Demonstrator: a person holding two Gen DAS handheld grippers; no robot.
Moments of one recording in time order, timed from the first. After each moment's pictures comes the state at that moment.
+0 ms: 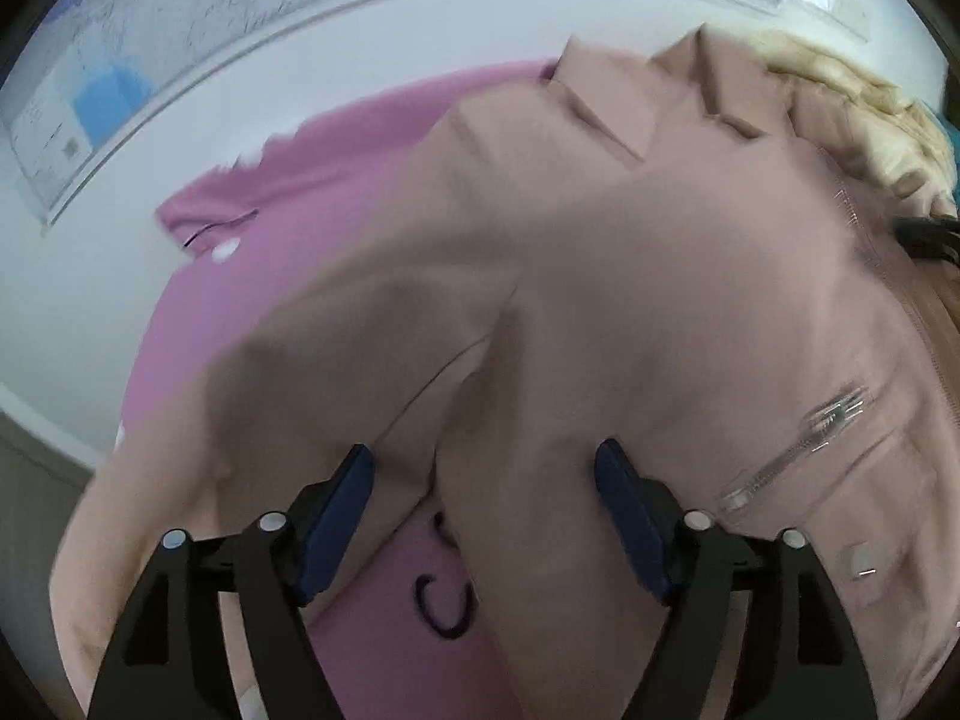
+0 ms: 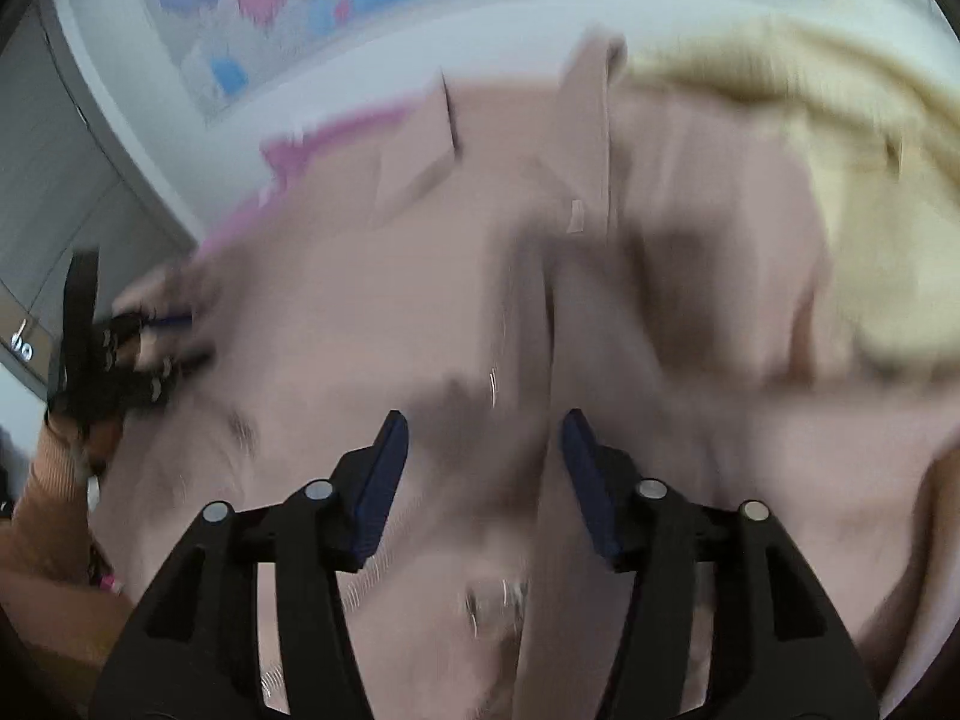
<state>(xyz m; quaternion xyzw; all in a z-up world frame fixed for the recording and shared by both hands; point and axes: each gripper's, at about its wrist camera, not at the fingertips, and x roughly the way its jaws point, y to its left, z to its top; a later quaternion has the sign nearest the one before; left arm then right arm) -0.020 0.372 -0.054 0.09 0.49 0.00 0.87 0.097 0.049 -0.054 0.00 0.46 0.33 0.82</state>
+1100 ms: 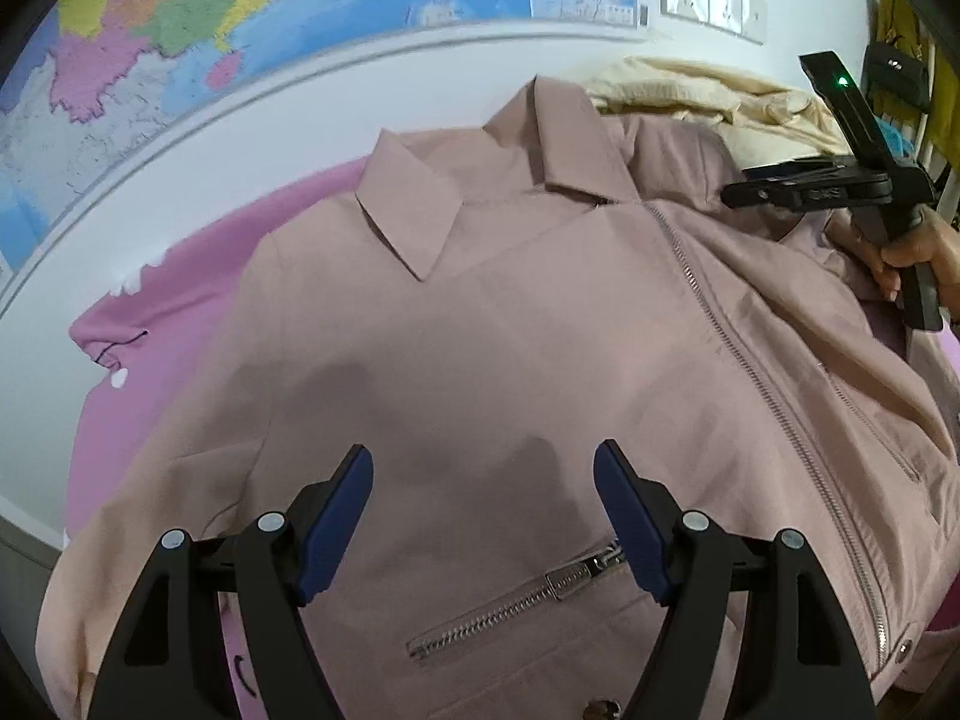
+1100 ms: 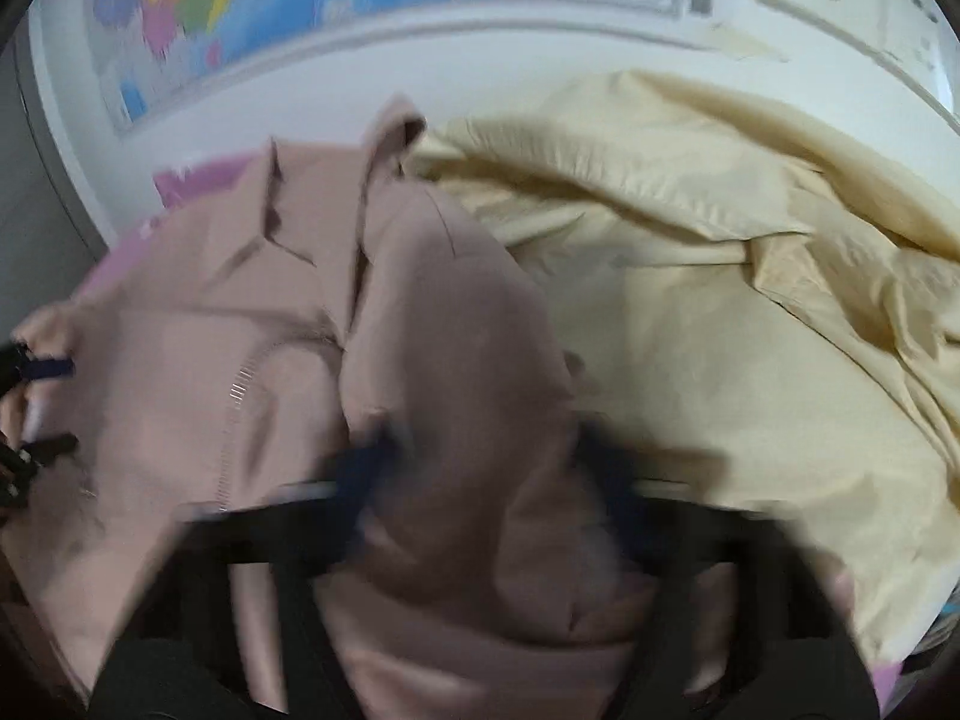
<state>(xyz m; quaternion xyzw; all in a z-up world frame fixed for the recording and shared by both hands) 0.009 0.266 -0.023 0.10 0.46 -0.10 0.87 0.201 0.000 -0.043 -0.07 0.43 0.25 0.87</state>
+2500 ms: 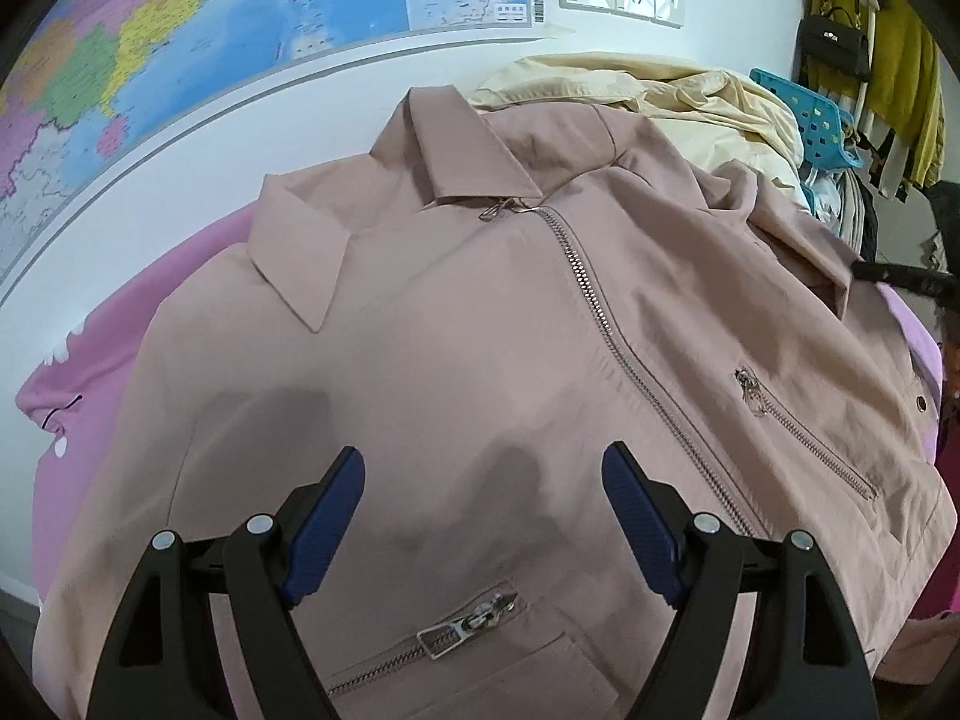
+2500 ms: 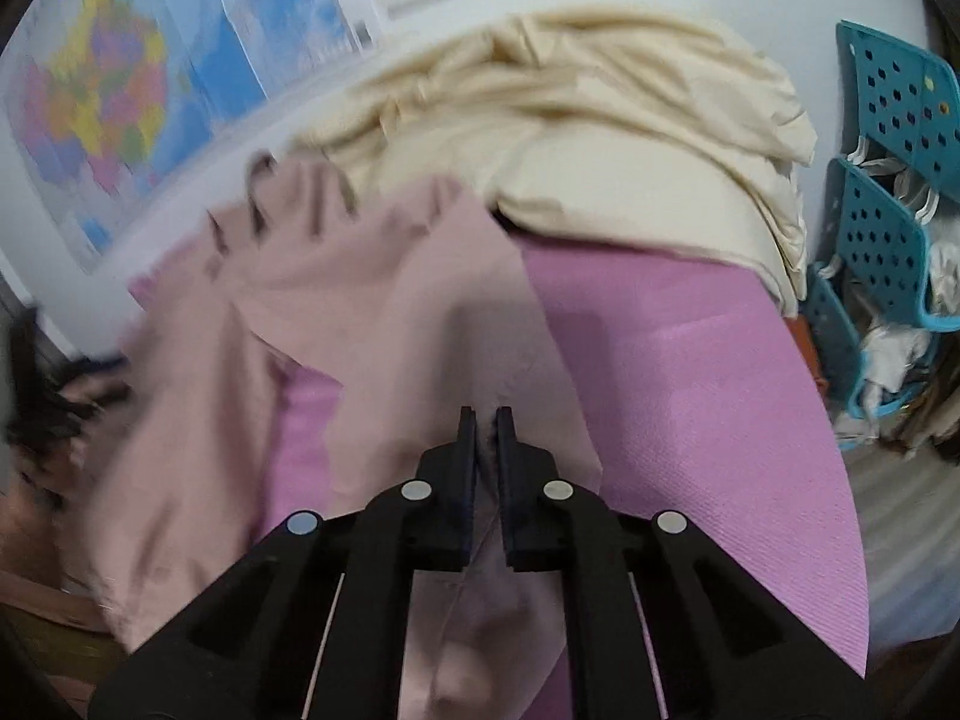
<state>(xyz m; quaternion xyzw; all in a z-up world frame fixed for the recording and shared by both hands) -0.016 0.205 -0.041 0.12 0.45 -0.18 0.87 0.004 -0.193 -0.044 0.14 0.39 0.14 0.90</state>
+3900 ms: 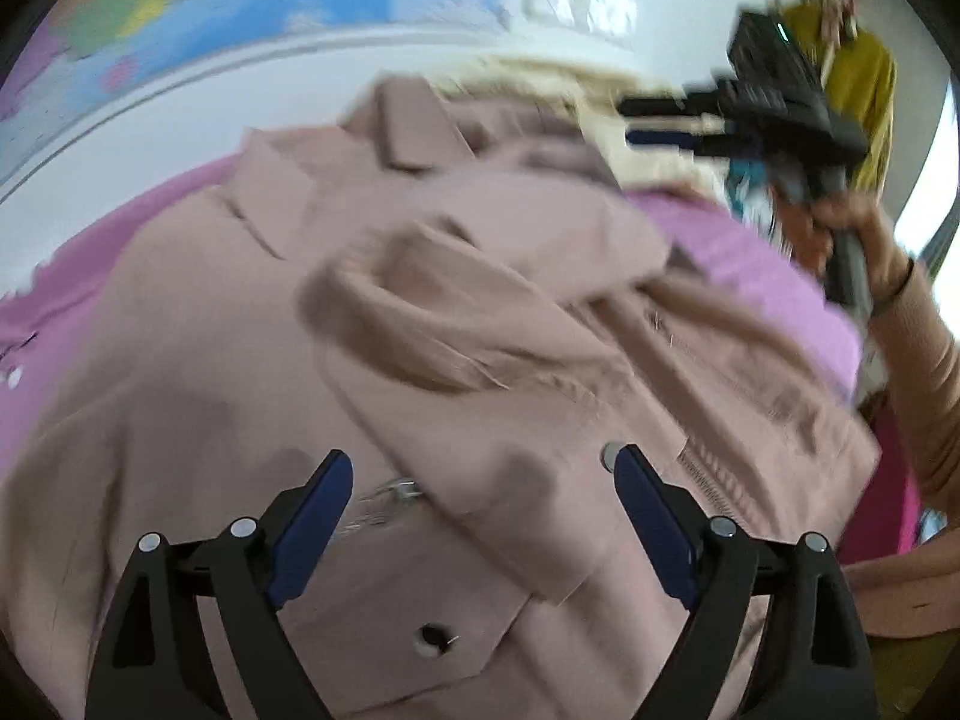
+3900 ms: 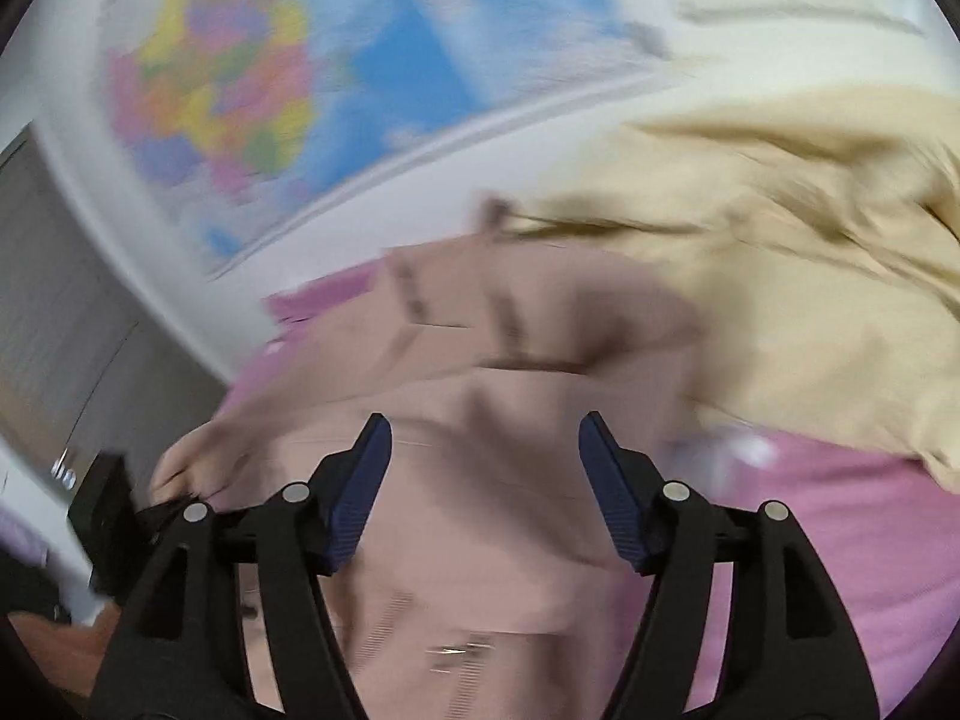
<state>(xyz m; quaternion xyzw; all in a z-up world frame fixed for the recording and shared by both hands) -0.050 0.229 -0.043 0.08 0.47 -0.25 0.84 0.135 -0.042 0.009 0.15 0.39 0.29 0.86</state>
